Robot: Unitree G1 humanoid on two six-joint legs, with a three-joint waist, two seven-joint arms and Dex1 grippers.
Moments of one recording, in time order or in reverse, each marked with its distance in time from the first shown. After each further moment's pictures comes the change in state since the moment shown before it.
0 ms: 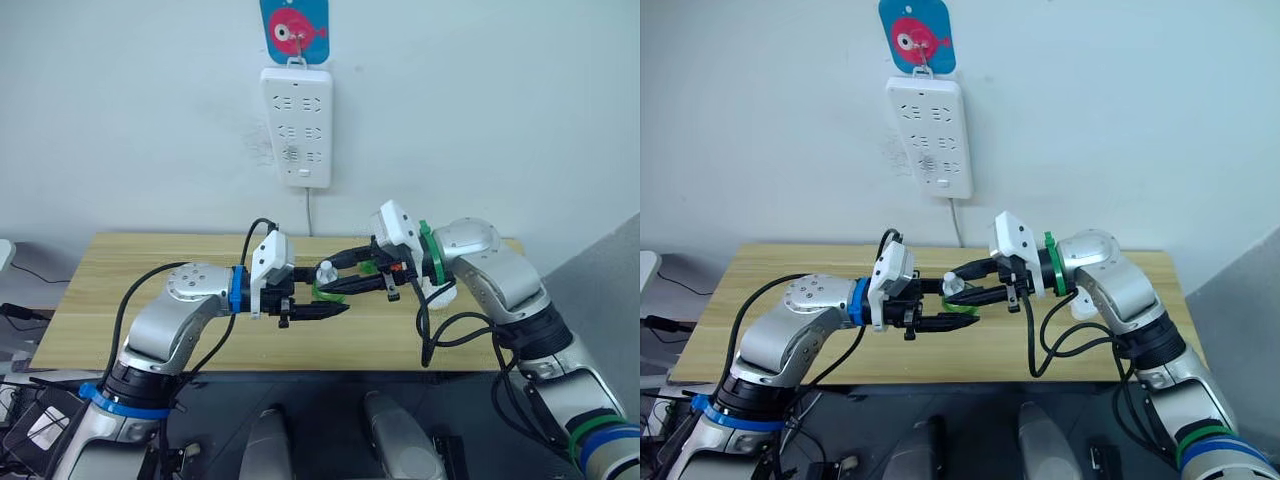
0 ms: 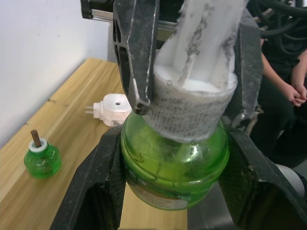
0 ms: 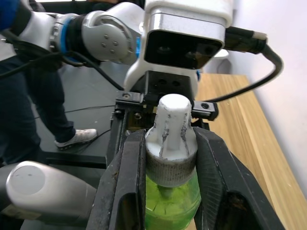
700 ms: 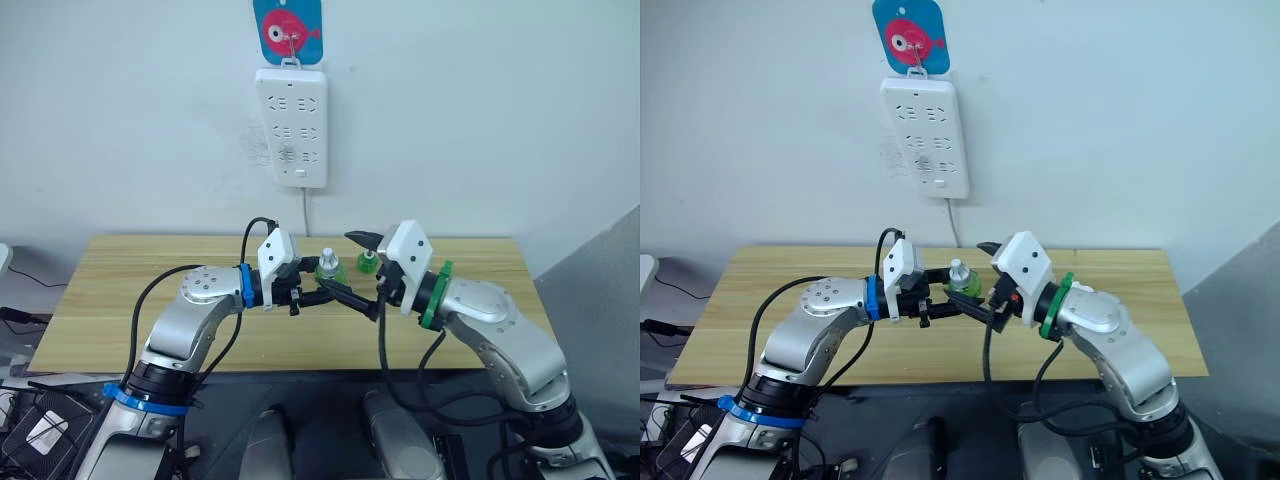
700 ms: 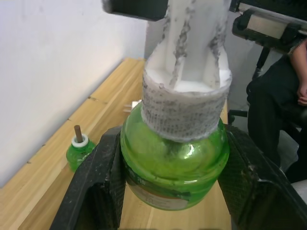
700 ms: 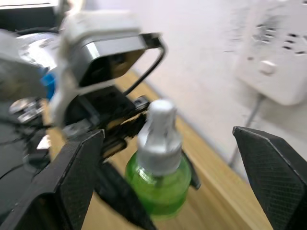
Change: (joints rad) left arm -0.004 -0.090 0.003 0.110 0.106 -0.116 0.128; right arm 0.356 0.155 -0.054 -0.509 -0.167 0.291 -0.734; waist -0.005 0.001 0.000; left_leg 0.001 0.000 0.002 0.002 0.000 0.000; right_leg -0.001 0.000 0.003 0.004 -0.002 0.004
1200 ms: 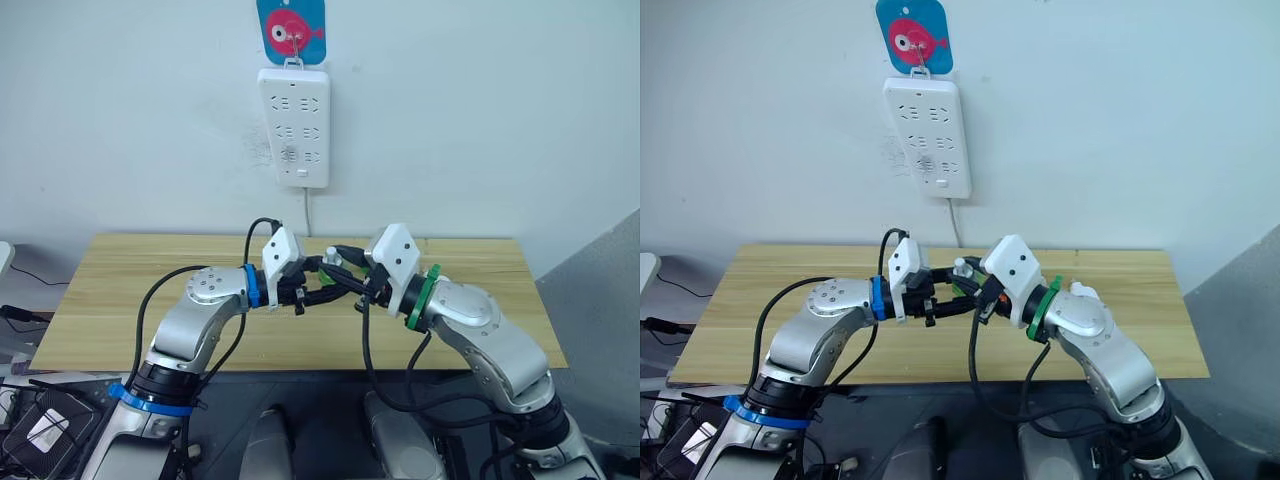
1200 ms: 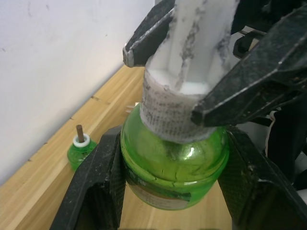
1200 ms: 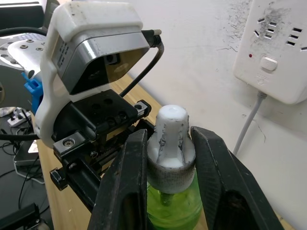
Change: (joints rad) left arm -0.001 -0.009 -0.009 -0.022 0.000 0.044 0.027; right arm -0.023 -0.014 0.039 0.057 0.001 -0.045 0.044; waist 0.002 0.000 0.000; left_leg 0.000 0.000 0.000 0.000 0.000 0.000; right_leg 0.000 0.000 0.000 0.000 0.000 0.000
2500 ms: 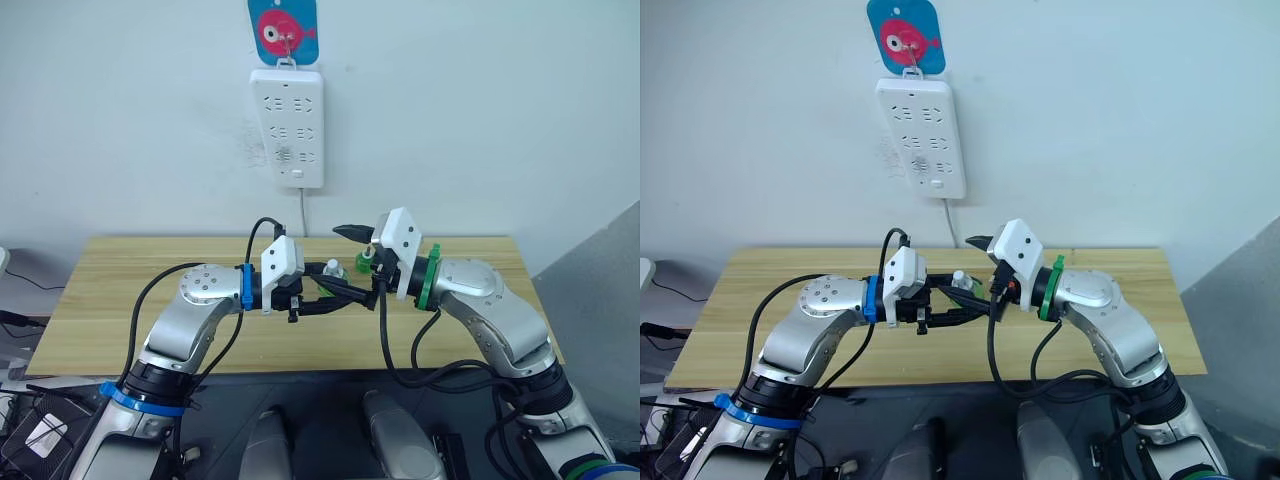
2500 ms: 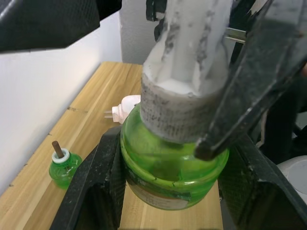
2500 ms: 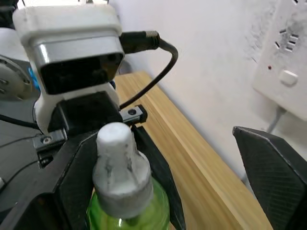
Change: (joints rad) left arm -0.001 0.042 -0.019 0.002 0.021 -0.108 -0.120; right arm -0.094 -0.046 -0.040 0.153 0.053 -0.108 0.151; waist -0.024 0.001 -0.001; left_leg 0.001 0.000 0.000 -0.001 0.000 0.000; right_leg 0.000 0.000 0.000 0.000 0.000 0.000
